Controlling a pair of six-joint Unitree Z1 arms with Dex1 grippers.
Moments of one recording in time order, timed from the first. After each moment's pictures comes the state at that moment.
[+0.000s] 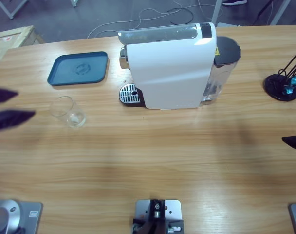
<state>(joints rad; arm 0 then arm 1) -0.68 0.96 -0.78 0.40 -0.15 -0.06 0.81 0.97 -0.76 0.59 -0.10 0.04</state>
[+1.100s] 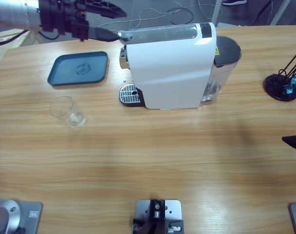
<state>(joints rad) -0.47 1.79 -1.25 0.11 -0.75 -0.72 0.82 0.97 -0.76 0.59 -0.10 0.04</state>
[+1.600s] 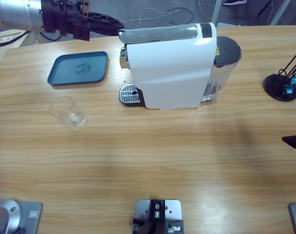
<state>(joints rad) -0.47 1.79 -1.25 0.09 -0.75 -0.73 0.82 0.97 -0.76 0.59 -0.10 0.04</state>
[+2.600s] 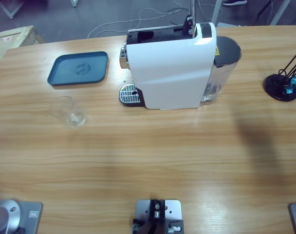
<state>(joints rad) -0.84 1.40 -1.18 0.23 -0.05 0.09 0.77 0.97 -0.75 0.54 -0.56 0.23</state>
